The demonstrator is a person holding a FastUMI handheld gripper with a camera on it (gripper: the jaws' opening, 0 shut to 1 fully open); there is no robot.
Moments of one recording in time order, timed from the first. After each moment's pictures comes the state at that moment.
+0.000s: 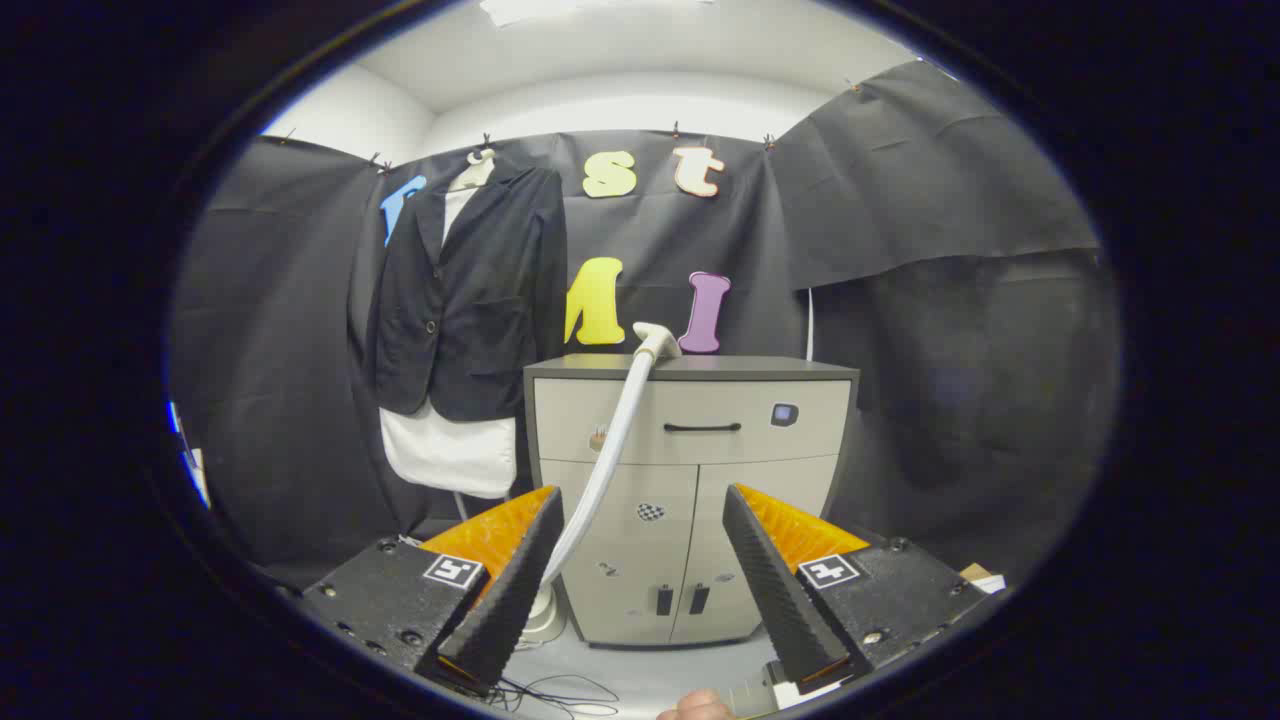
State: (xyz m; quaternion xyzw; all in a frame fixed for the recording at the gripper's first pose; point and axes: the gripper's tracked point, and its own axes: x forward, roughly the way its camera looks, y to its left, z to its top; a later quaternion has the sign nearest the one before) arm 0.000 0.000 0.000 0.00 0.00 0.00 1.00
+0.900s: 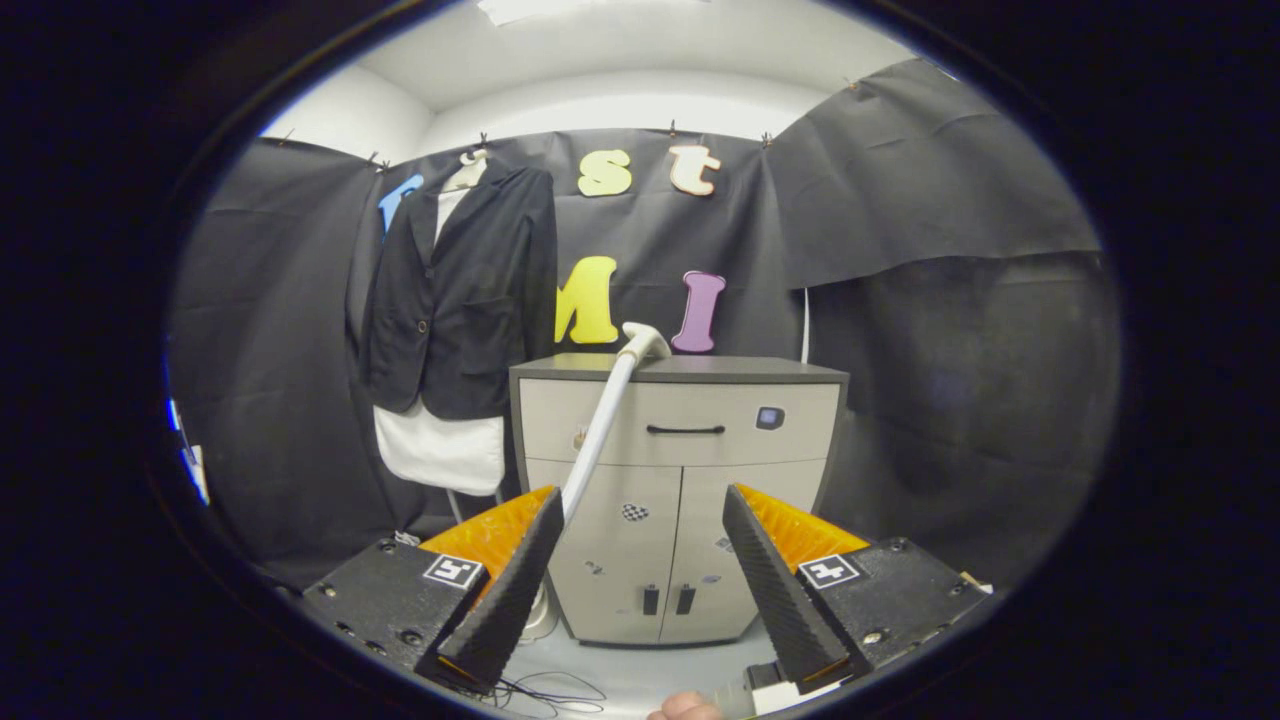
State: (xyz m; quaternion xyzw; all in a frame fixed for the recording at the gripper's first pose) arm -0.002 -0.027 0.003 0.00 0.01 0.00 1.00
